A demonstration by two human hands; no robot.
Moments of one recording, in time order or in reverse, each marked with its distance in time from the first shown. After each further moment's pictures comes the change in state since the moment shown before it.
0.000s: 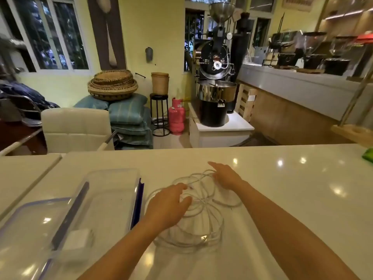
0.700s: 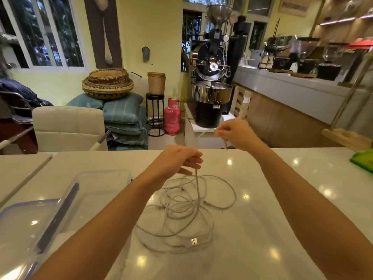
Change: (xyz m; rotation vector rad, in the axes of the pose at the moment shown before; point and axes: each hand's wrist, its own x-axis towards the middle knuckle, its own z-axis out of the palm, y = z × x) left_hand 0.035 0.060 -0.056 -0.739 -0.073 0.125; right_hand -0.053 -0.061 -0.143 0.169 0.384 -0.164
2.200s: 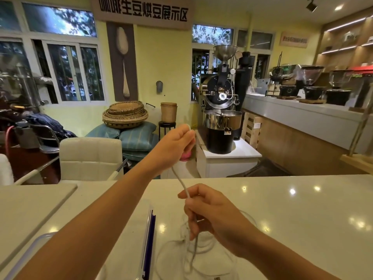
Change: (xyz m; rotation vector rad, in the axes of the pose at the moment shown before) left_hand 0.002 0.074 -0.059 0.264 0.136 0.412; right_hand -0.106 -0.130 0.033 1.007 -0.437 0.130
